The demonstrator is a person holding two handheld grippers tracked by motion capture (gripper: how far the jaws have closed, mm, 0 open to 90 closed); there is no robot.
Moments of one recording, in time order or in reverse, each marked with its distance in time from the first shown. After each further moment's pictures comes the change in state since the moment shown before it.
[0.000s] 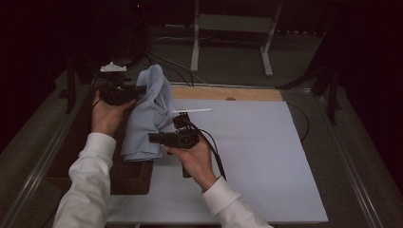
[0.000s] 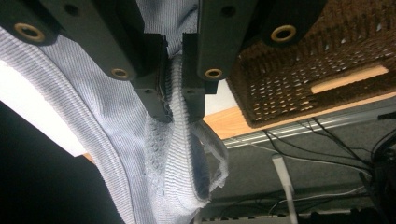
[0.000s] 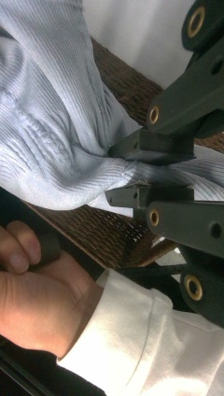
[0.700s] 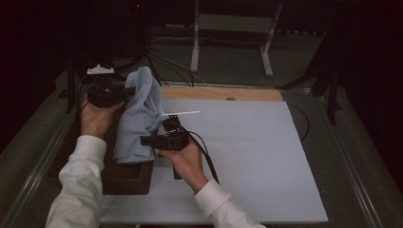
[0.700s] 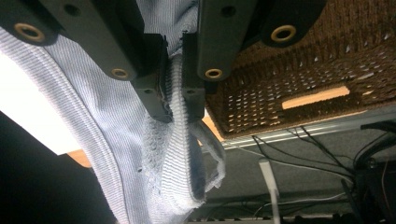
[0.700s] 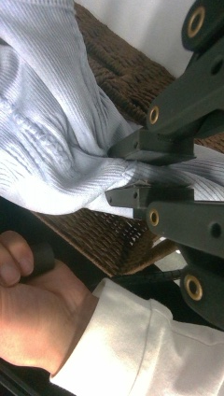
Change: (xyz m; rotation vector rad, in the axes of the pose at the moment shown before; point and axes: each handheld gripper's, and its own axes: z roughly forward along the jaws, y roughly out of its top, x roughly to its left) left arm 0.023 -0.012 -0.014 0.000 0.042 -0.038; right arm 0.007 -0.005 0.026 0.022 0.002 -0.007
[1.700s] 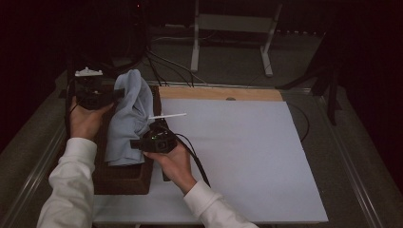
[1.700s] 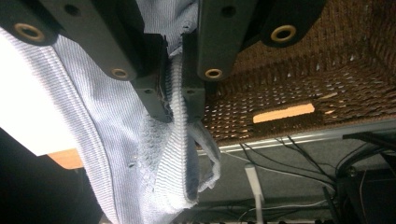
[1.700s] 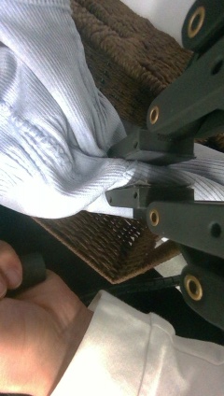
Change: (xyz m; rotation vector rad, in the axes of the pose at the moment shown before) left arm 0.022 -0.009 -0.012 0.010 0.045 -0.025; right arm 0.008 -0.003 0.030 0.026 0.001 -0.006
